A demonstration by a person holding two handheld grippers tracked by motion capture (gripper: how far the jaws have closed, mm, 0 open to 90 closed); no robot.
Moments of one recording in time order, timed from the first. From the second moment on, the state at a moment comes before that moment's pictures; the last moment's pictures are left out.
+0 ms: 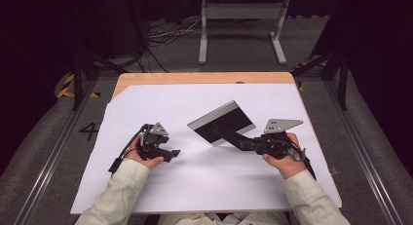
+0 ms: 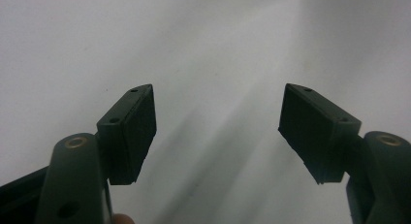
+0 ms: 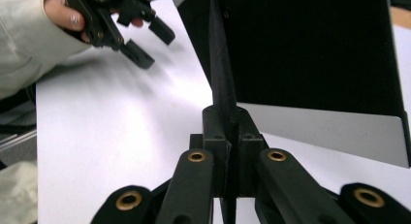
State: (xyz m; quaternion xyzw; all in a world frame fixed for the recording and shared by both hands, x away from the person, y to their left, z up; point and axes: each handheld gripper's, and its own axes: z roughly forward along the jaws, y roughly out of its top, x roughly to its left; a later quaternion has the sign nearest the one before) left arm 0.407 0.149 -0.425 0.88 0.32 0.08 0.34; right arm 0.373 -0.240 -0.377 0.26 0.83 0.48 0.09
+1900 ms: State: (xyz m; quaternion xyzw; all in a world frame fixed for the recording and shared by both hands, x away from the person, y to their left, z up) left arm 0.410 0.150 -0.425 0.88 0.30 0.10 0.36; right arm 0.358 -0.240 -0.404 0.25 0.92 0.30 0.08
